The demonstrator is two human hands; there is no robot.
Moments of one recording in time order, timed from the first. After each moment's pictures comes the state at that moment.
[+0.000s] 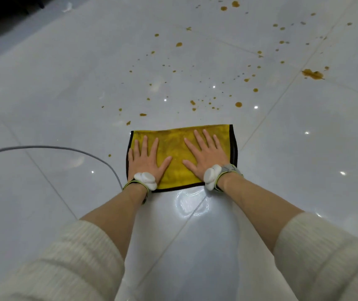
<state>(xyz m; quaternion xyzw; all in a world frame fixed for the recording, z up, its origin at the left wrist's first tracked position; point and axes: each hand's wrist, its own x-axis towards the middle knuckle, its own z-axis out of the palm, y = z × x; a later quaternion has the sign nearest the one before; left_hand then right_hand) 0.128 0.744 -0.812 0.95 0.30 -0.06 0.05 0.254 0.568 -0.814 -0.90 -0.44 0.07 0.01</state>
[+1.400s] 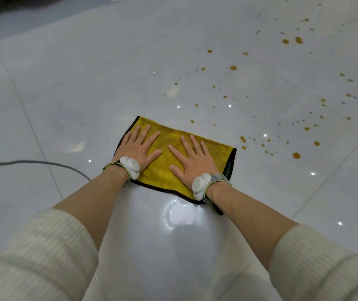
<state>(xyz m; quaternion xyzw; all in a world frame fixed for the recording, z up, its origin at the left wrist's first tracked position) 0.140 0.938 -0.809 0.97 0.23 -0.06 0.03 0.261 0.746 -0.807 -0.84 -0.53 0.06 0.02</state>
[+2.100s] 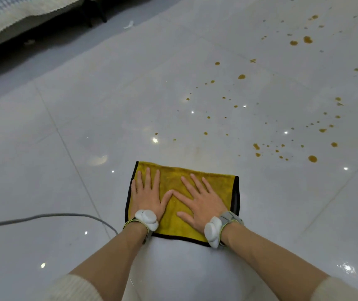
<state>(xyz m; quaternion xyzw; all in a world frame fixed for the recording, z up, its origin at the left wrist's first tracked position) 0.067 0.868 -0.801 0.93 0.36 -0.10 0.03 0.194 0.714 -0.800 -0.78 -0.62 0.10 0.02</state>
